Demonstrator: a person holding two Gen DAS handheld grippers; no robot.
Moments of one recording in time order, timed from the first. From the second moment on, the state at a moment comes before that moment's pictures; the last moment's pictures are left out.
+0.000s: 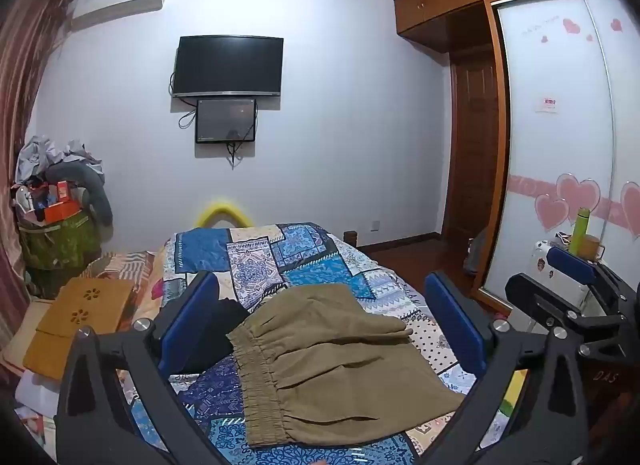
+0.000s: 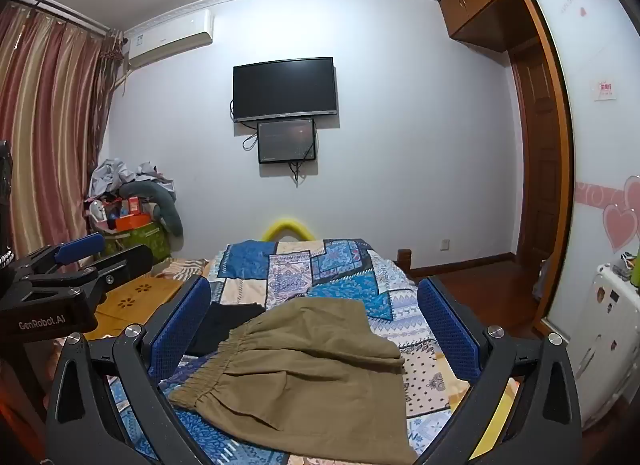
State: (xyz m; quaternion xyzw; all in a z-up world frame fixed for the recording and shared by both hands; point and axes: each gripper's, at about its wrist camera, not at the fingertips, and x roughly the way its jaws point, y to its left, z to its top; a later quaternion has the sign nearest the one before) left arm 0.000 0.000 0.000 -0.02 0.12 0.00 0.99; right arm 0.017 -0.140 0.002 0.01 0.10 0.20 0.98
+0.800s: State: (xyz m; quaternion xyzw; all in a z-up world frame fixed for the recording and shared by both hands) left arm 0.002 -0.001 0.004 -0.02 0.11 0.00 0.99; right arm 0.020 -0.144 0.003 0.02 0.10 0.20 0.97
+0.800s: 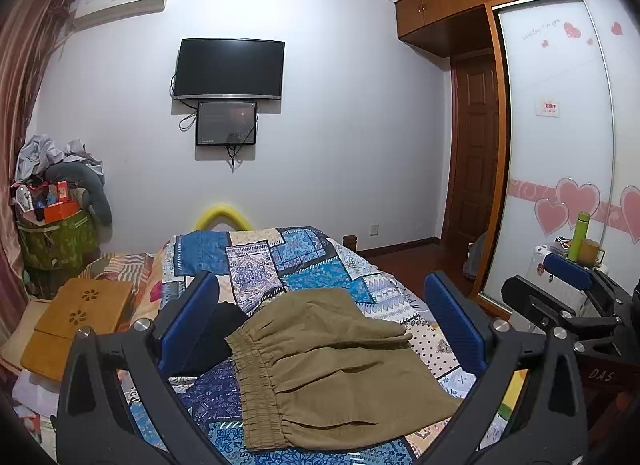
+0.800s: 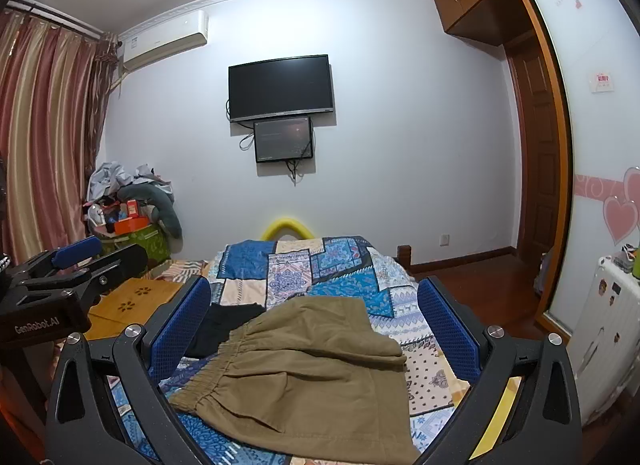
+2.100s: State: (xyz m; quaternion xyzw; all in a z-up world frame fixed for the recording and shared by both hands) left arm 0.003 0.004 -0.004 -0.02 0.11 0.01 0.99; right arm 0.024 -0.139 -0.003 0.02 0.11 0.20 0.97
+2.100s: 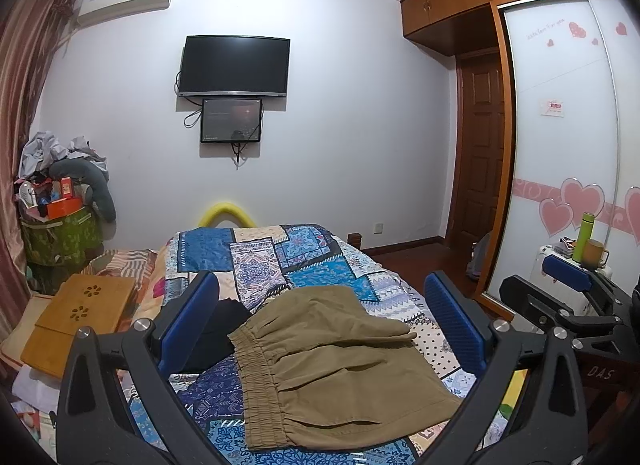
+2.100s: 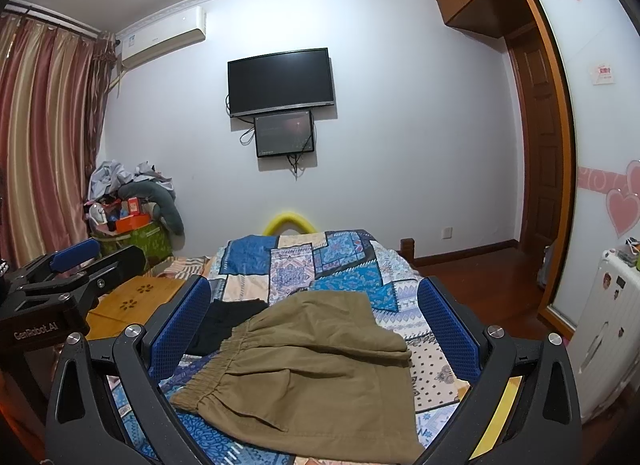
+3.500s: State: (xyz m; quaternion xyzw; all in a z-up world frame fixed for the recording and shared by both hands) left arm 0.118 0.051 -0.075 -0.05 0.26 0.05 0.96; right arm 0.108 -0.146 -0.054 0.02 0.23 0.16 0.96
